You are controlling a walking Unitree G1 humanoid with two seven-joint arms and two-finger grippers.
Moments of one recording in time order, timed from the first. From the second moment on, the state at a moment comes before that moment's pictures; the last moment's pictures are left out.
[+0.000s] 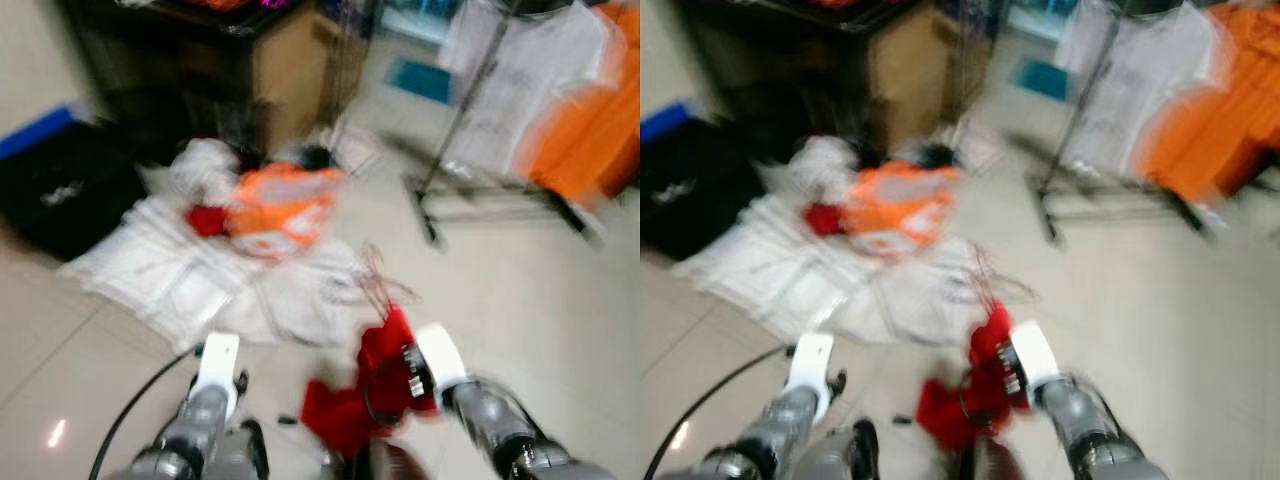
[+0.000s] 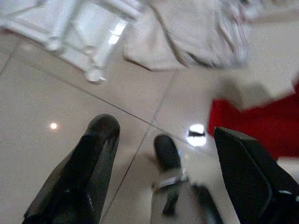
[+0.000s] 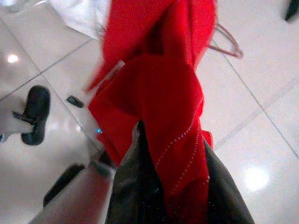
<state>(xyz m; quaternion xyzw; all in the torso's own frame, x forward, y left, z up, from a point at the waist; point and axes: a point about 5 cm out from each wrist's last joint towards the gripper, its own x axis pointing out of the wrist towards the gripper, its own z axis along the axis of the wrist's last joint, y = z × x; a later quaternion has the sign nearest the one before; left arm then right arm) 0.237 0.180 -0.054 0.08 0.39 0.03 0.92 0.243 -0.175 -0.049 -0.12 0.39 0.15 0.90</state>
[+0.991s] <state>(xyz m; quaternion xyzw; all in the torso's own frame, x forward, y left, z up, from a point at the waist) 0.222 0.183 -0.064 0.04 0.42 0.04 0.91 0.247 -0.174 -0.044 -0.11 0.36 0.15 0.91</state>
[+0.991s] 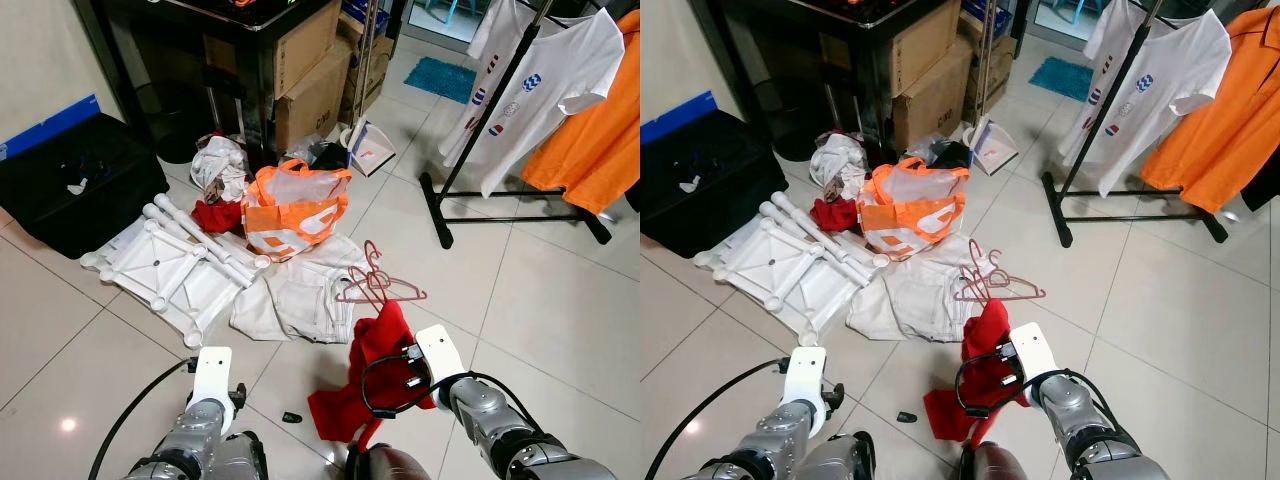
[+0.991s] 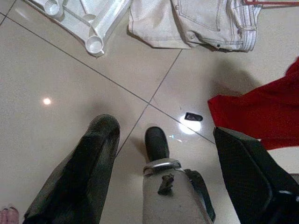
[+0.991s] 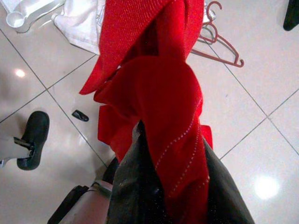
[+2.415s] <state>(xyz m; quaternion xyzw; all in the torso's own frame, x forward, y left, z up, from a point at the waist) 0.228 0.194 -0.058 0.01 0.39 0.08 0.92 0.235 -0.126 -0.055 -0.11 0.37 0.21 0.90</state>
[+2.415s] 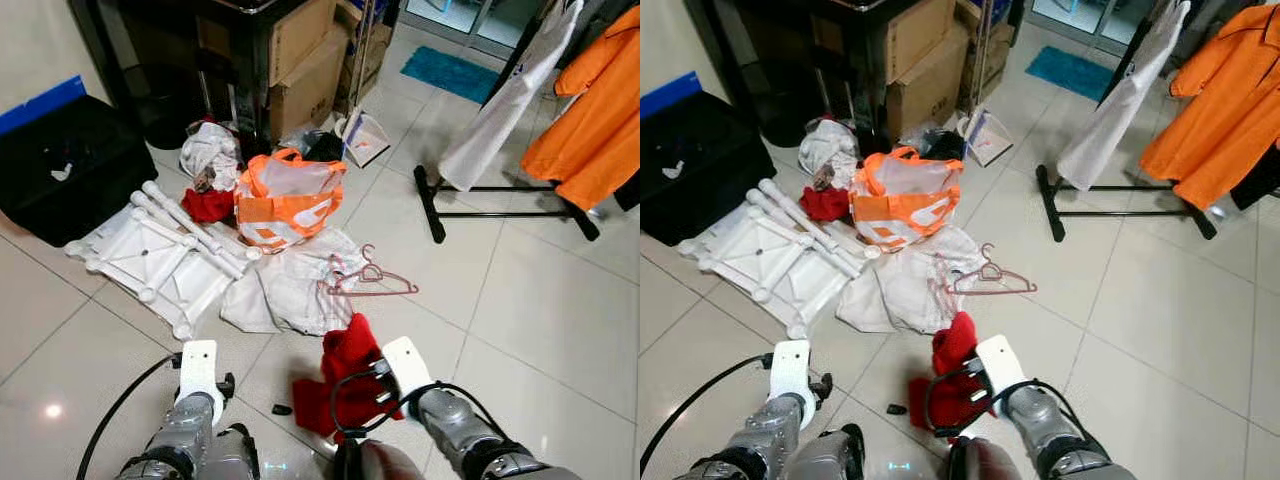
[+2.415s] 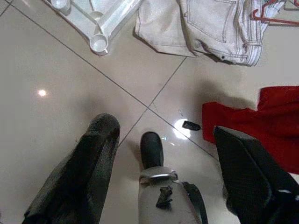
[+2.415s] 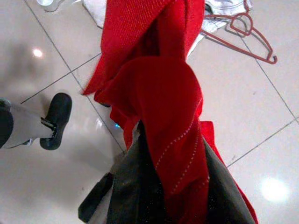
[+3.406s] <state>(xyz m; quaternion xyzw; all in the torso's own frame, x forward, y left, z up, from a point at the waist) 0.231 0.201 -0.055 0.00 0.39 0.09 0.92 0.243 -0.095 -0.048 -0.09 0.36 0.23 0.90</state>
